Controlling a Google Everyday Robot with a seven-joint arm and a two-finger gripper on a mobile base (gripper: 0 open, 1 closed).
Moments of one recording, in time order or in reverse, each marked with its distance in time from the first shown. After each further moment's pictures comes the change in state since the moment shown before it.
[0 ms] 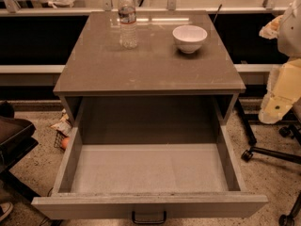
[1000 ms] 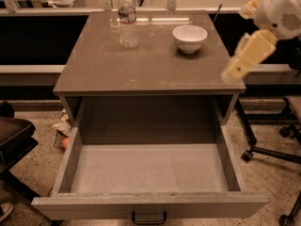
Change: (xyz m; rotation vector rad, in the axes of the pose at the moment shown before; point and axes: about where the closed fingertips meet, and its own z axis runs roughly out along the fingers) arm -0.051 -0.073 0.021 0.036 -0.333 0.103
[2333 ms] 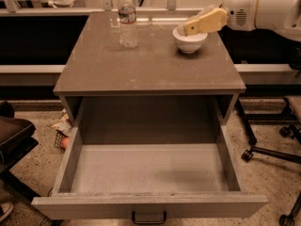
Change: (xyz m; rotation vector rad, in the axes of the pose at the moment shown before) arm -0.095 -0.101 0.044 0.186 -0.713 0.173
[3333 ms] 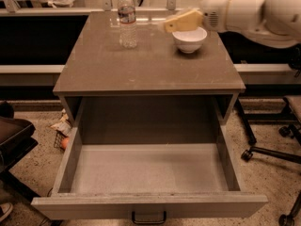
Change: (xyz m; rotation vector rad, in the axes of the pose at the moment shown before) arm 0.014 -0.011 0.060 0.023 -0.038 0.073
